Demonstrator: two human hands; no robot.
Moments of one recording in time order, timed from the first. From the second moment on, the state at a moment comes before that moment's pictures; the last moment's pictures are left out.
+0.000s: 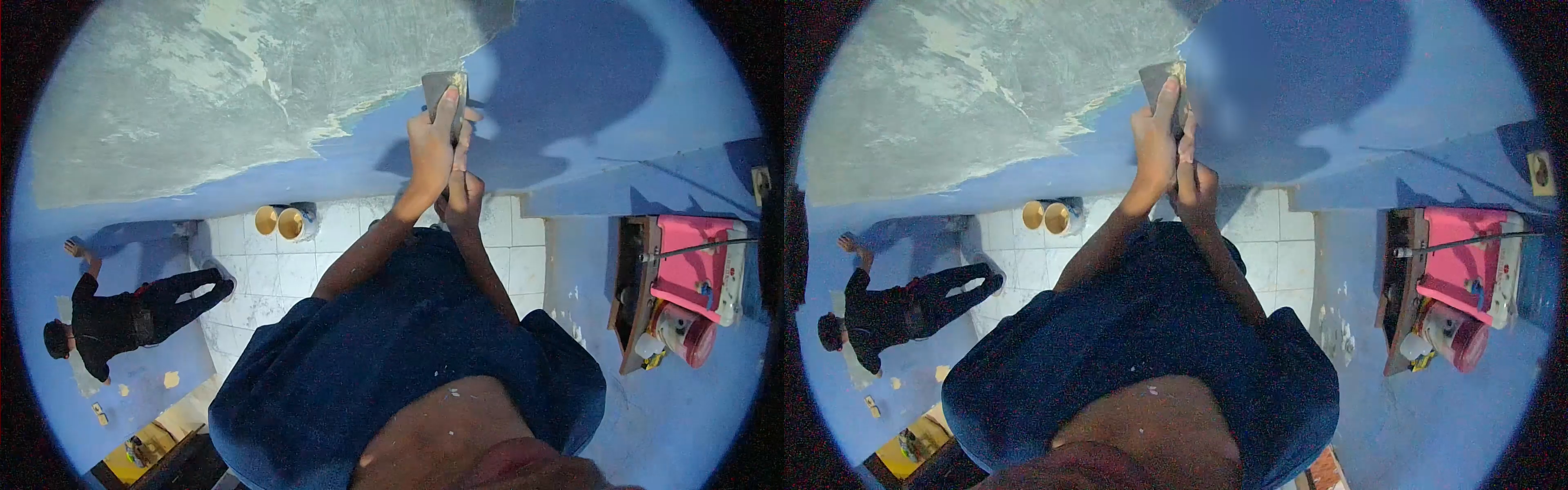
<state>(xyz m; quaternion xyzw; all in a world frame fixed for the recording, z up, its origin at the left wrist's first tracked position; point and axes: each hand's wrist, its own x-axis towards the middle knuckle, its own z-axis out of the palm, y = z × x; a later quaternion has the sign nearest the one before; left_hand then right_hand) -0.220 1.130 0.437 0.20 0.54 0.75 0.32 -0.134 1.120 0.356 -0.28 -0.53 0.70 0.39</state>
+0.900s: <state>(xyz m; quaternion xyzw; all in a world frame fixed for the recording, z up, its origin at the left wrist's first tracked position) -0.220 1.128 0.438 0.21 0.50 0.76 0.36 -0.134 1.131 0.340 -0.24 -0.66 0.57 0.42</state>
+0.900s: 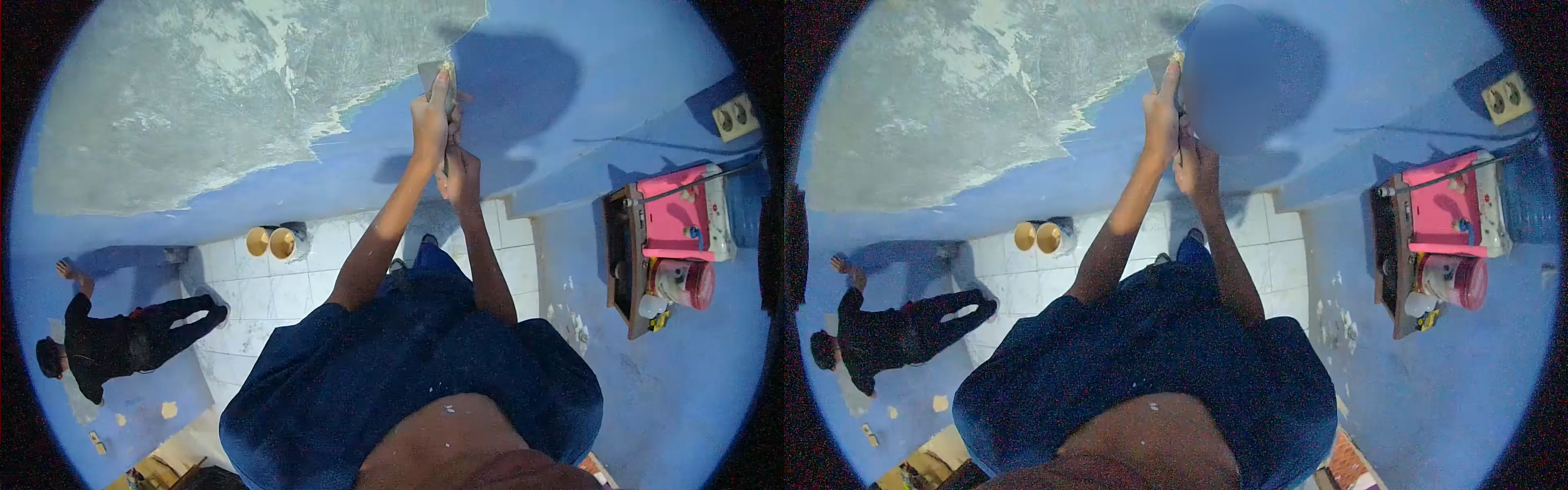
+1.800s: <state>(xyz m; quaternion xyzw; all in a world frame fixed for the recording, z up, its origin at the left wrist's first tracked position) -0.204 1.131 0.448 0.16 0.52 0.77 0.34 -0.115 1.133 0.366 -0.25 -0.64 0.61 0.40</state>
